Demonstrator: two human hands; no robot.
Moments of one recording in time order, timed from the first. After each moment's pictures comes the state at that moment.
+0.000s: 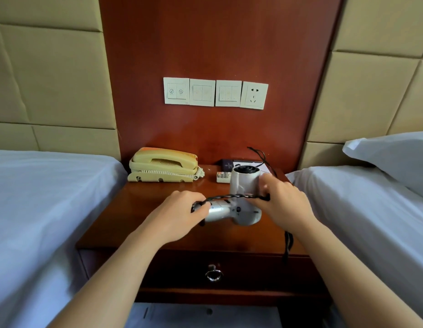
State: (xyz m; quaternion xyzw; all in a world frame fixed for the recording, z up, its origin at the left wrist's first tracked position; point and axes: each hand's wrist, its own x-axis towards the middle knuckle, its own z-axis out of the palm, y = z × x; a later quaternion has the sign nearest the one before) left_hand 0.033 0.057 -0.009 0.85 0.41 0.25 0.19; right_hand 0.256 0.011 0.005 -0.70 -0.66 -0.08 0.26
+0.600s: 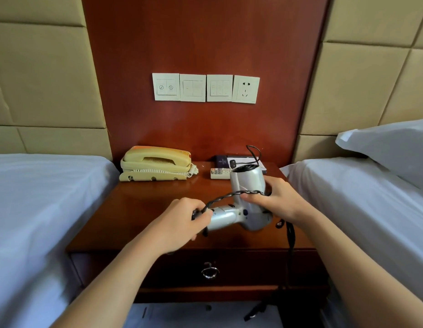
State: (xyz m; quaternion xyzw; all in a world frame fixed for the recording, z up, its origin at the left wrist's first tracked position) left_hand 0.043 0.048 -0.021 0.83 0.40 0.25 0.29; right_hand 0.278 0.017 -0.003 -0.62 -0.67 0.17 0.37
